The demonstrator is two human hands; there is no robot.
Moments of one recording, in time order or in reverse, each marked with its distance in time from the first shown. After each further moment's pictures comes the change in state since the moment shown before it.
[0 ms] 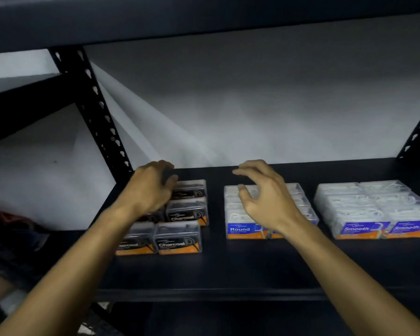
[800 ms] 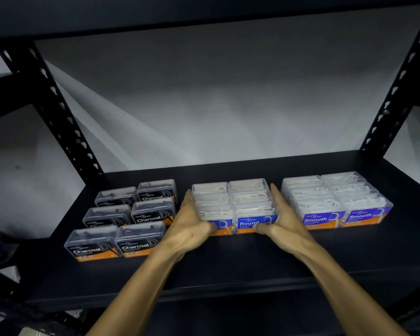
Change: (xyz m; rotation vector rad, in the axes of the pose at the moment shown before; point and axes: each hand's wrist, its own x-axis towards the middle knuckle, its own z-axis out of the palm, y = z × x) left_hand -0.036 0.093 0.109 -0.673 -0.304 -0.204; right_hand -0.074 0.078 -0.038 0.437 -0.192 0.640
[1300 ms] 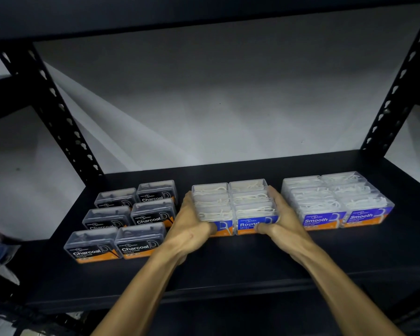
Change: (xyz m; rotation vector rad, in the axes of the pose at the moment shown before) left_hand 0.016 -0.020 0.008 -0.054 0.014 0.074; right_hand 0.000 0.001 0.003 0.115 0.026 -0.057
